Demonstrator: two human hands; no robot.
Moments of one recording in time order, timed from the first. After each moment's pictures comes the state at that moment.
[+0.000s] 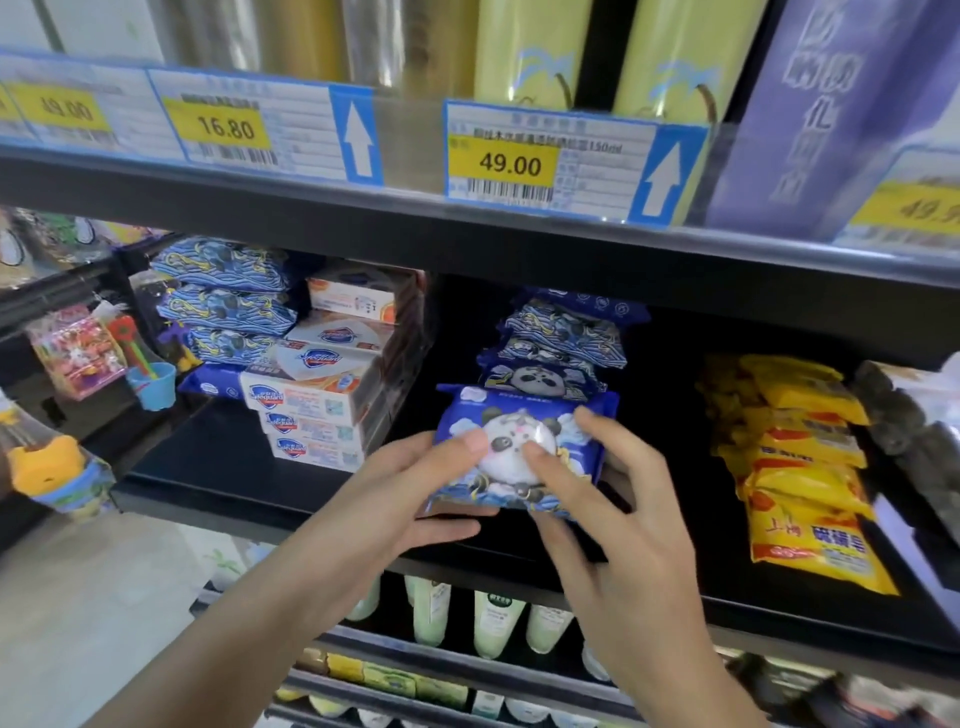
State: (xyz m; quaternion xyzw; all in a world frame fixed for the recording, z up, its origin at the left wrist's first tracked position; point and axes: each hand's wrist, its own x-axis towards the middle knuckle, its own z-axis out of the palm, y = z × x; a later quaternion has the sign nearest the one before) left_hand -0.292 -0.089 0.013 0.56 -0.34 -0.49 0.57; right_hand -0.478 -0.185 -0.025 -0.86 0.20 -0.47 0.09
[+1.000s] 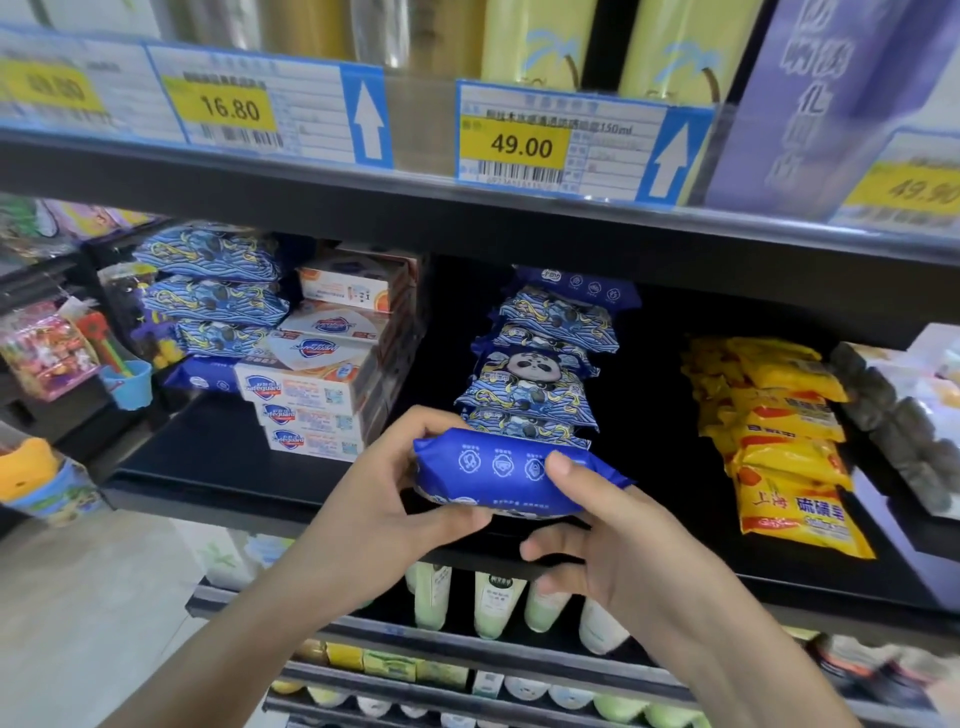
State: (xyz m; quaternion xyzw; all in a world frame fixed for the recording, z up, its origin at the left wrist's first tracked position) left_hand -0.283 -0.074 -0.005 0.59 -0.51 -0.28 0.55; right_hand -0.477 -0.166 0.016 -0.50 0.34 -0.23 0.76
